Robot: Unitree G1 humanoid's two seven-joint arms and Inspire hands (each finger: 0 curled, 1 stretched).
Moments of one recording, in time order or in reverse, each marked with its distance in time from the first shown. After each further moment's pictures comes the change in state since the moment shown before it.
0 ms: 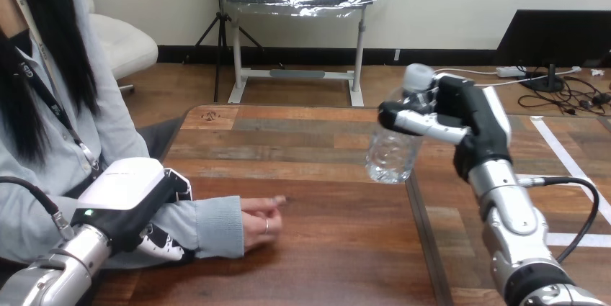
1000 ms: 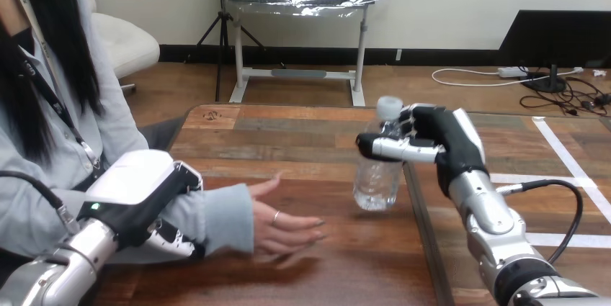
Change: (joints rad) left arm 0.033 0.006 0.026 -0.124 -0.021 0.002 -0.042; right arm -0.042 0.017 0.074 0.093 -0.138 0.134 -0.099
